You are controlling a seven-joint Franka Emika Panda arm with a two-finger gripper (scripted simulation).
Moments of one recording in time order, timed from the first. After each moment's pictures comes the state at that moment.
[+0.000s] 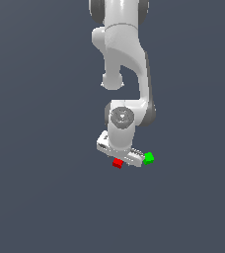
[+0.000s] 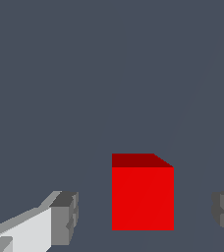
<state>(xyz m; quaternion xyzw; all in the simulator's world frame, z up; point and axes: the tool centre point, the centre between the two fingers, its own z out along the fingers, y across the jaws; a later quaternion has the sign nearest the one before) 0.054 0.028 0.053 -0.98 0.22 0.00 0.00</state>
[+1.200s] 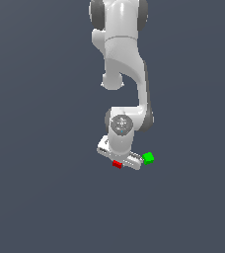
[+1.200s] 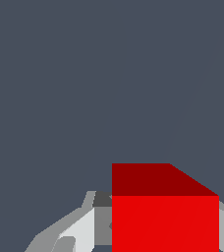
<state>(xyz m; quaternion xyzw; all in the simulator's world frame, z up) 0.053 0.028 0.020 -0.98 0.21 0.00 0.00</state>
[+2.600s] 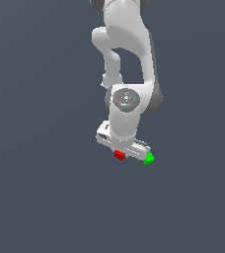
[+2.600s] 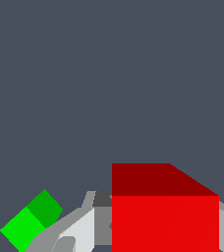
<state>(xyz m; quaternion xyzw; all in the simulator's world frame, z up) 0.052 0.034 0.116 -0.98 0.22 0.00 0.00</state>
